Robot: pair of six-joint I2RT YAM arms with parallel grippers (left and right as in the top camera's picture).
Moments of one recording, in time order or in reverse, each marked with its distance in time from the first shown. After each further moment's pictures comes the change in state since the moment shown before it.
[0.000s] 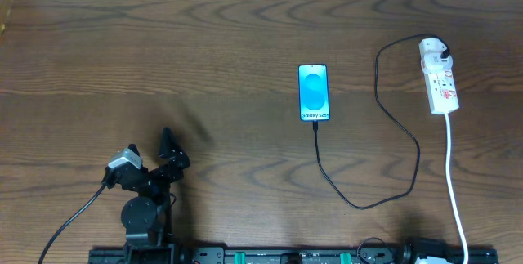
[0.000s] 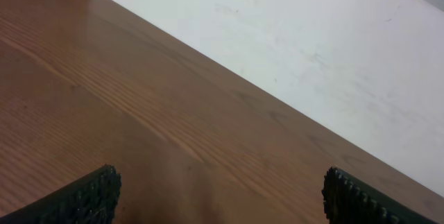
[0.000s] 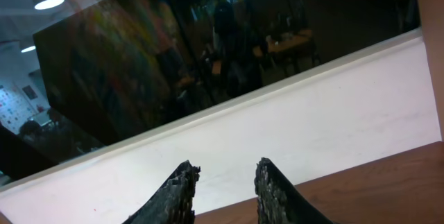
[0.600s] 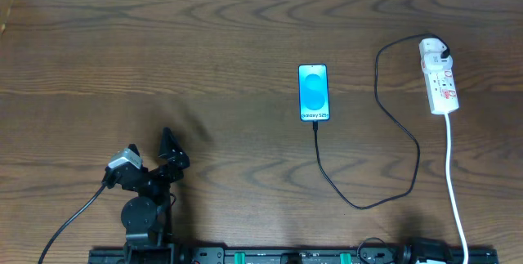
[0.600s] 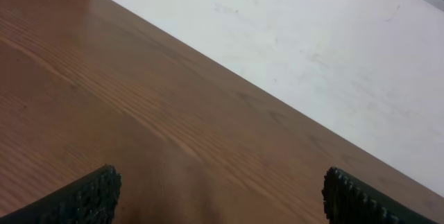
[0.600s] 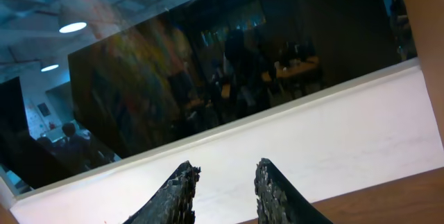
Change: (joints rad) left arm 0.000 0.000 0.000 0.000 0.000 0.000; right arm 0.000 -0.120 -0.002 -0.008 0.000 0.000
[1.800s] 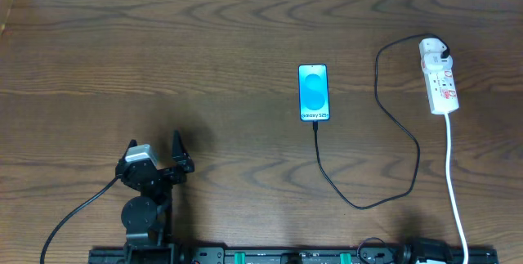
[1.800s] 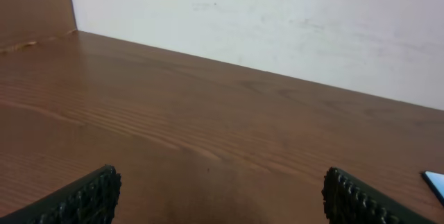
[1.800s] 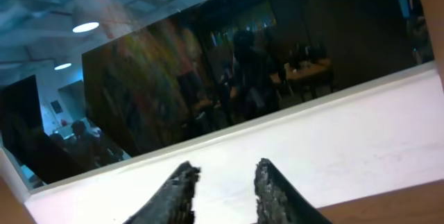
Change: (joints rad) left arm 0.000 0.000 0.000 -0.004 0.064 0.317; right arm 0.000 0.000 0.000 0.028 -0.041 0.008
